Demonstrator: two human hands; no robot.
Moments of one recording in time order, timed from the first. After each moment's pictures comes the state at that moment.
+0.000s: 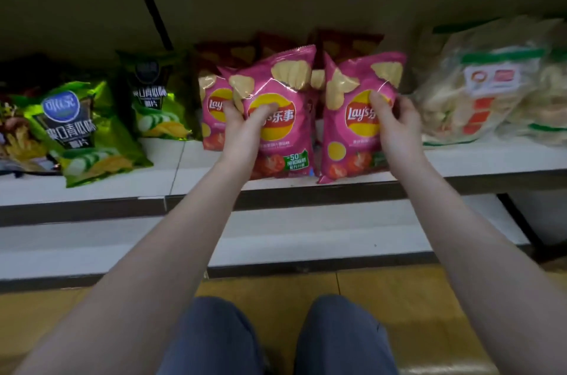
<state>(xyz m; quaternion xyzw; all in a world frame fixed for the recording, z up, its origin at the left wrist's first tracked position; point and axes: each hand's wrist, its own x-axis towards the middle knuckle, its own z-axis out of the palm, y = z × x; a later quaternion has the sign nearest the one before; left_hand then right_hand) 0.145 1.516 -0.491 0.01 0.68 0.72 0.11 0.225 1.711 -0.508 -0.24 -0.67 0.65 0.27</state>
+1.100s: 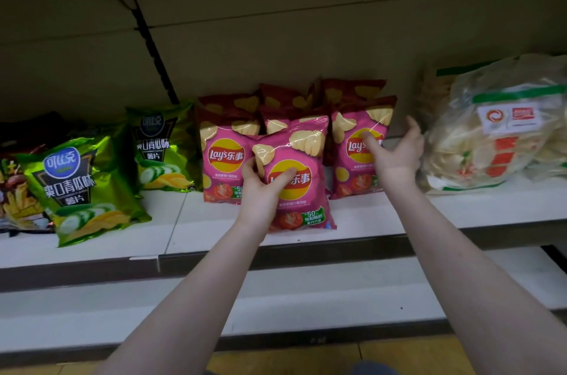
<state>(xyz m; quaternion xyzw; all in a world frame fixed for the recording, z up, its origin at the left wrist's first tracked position) 0.127 1.537 -0.534 0.06 0.70 0.70 0.10 0.160 1.747 -0.539 -0.36 -0.74 0.46 0.34</state>
